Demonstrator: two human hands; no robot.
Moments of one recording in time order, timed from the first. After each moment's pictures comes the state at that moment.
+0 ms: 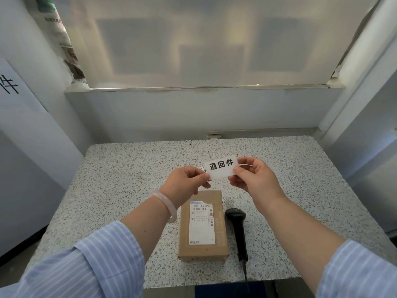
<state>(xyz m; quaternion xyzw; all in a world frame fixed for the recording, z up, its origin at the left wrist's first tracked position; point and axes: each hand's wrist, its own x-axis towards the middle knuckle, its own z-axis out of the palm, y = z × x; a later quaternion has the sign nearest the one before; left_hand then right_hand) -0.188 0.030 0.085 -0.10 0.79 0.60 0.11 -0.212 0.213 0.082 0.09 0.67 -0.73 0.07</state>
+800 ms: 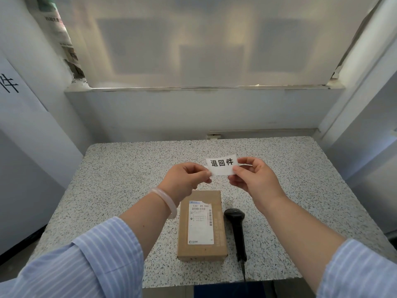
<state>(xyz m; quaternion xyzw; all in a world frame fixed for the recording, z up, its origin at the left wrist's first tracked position) -0.190 0.032 0.092 -0.11 0.74 0.66 0.10 -0.212 0.217 0.084 0.09 0.67 -0.74 0.08</state>
